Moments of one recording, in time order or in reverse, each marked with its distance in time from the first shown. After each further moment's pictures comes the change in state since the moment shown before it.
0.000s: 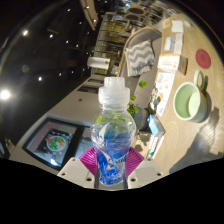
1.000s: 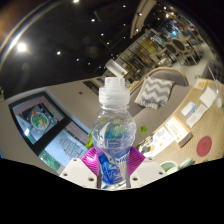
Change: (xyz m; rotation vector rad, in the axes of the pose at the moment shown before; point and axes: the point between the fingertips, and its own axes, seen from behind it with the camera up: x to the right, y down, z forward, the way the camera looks) arm -0.018 -0.132 -0.010 0.087 0.106 -0.530
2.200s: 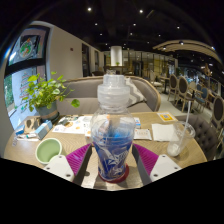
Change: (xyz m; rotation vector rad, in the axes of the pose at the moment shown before) arm 0.306 -0.016 -0.041 -0.165 0.413 -0.704
